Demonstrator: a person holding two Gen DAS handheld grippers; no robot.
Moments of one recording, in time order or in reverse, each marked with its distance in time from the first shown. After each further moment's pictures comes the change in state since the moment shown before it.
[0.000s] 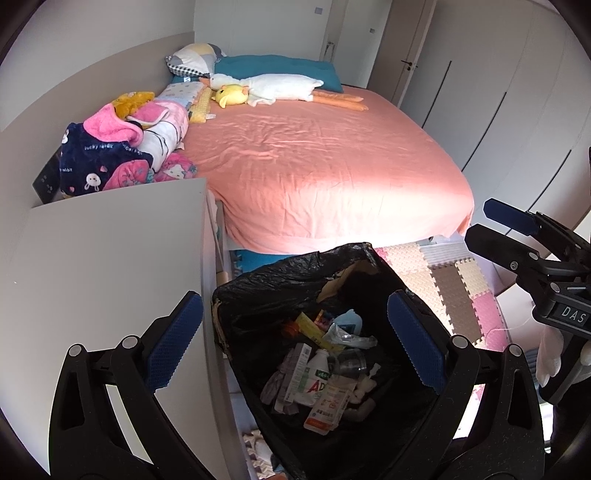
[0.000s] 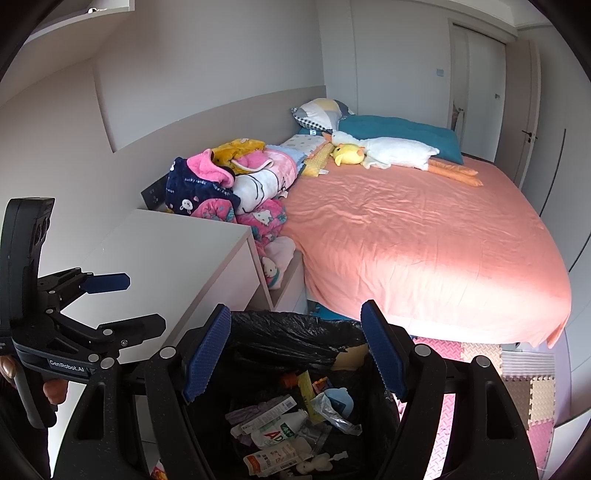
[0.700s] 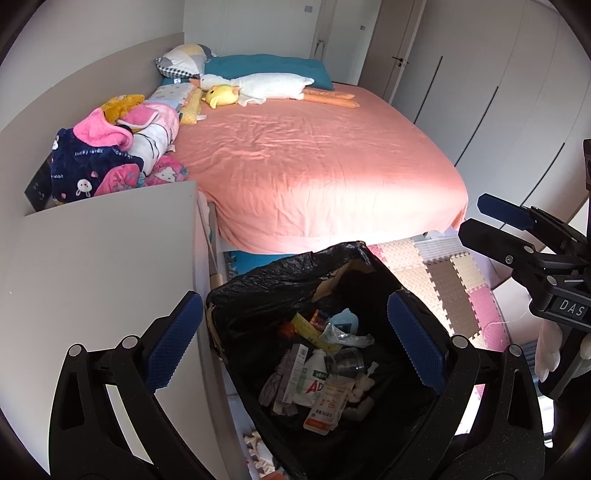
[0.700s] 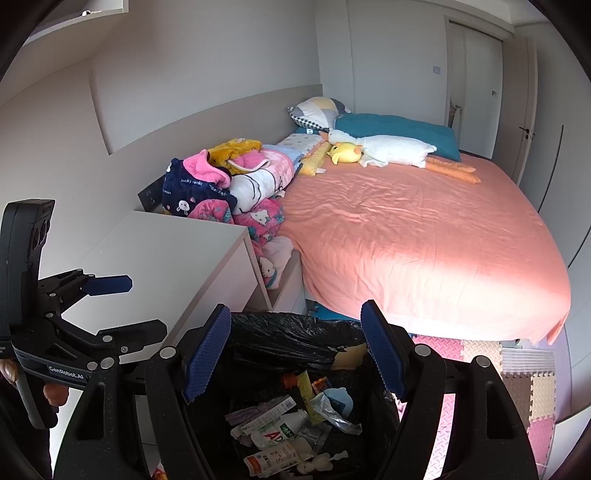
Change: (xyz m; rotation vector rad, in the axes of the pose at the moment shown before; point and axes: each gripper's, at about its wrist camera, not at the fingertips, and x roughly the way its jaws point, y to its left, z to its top) left arm 0.004 -0.002 0.003 0.025 0.007 -0.021; right arm -0.001 0.000 -0.006 0.000 0.003 0.000
